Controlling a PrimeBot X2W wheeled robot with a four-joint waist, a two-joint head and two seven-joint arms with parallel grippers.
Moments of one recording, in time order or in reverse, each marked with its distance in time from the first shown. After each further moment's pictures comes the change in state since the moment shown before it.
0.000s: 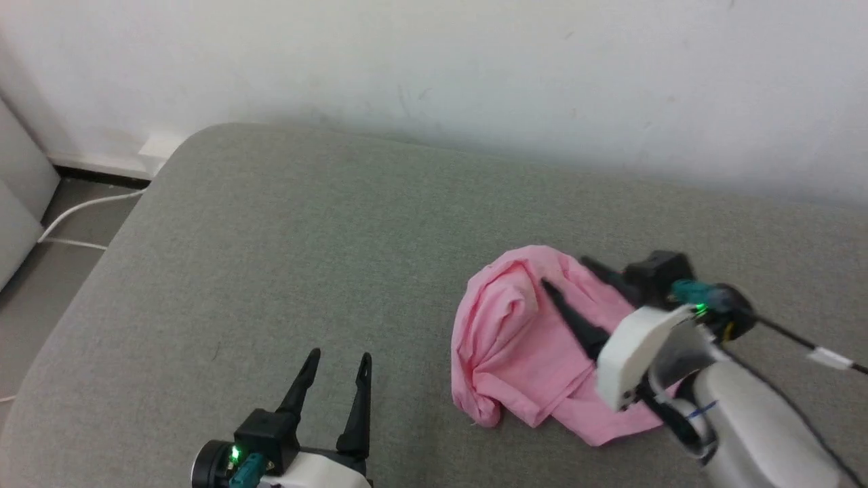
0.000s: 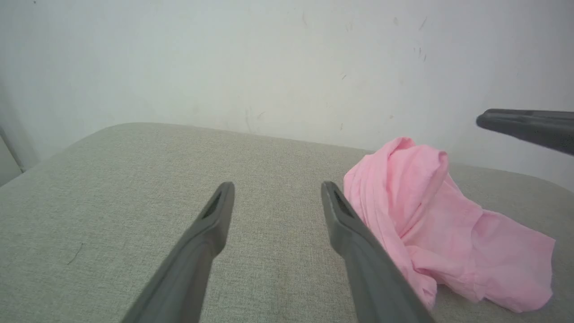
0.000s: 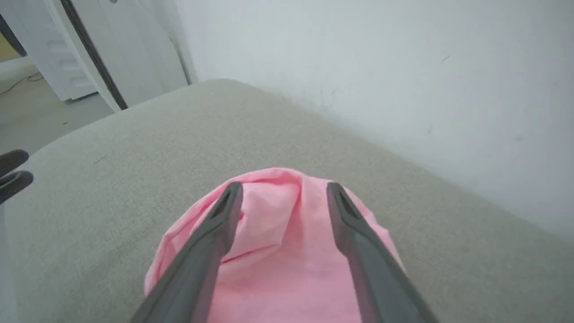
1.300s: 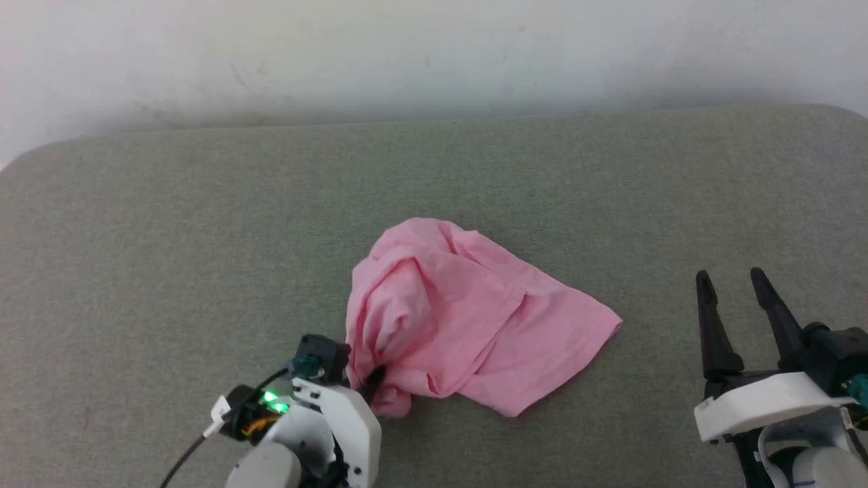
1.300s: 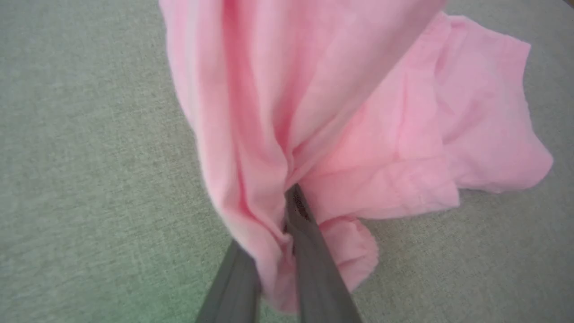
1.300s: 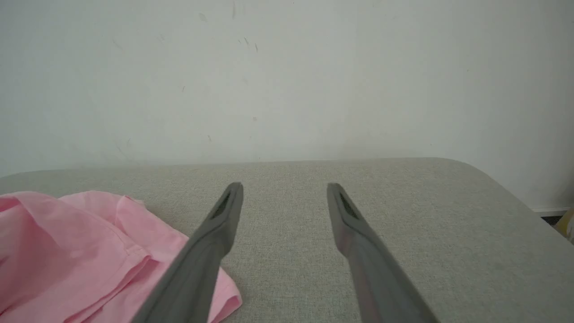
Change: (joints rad) left arm -0.221 0.095 -0.124 0.188 -0.083 -0.094 0.504; right arm 0.337 0.146 -0.563 -0.315 -0.234 0.000 -0.236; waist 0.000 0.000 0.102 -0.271
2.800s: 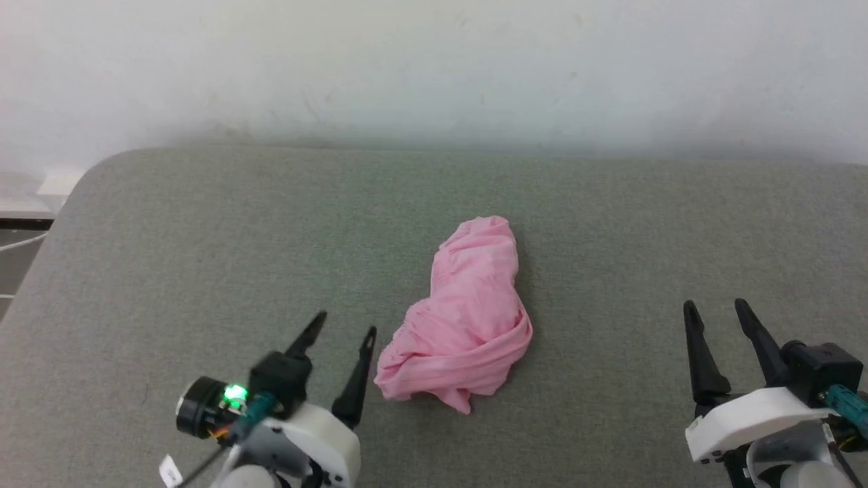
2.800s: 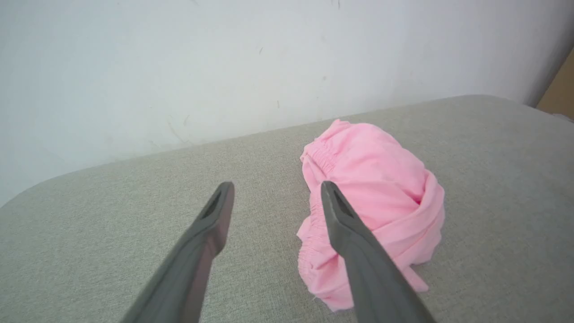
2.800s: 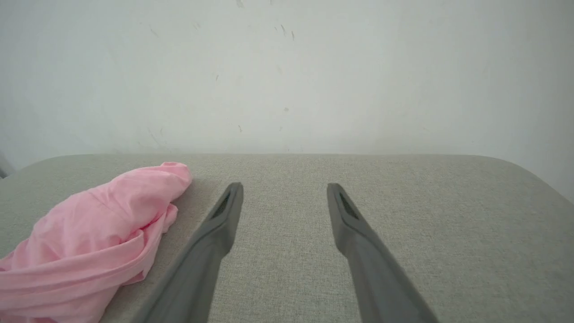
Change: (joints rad) left arm 0.084 0.100 -0.039 -0.201 0.089 0.120 -0.345; right arm 0.010 0.006 0.007 0.101 -0.003 0.000 0.004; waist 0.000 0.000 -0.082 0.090
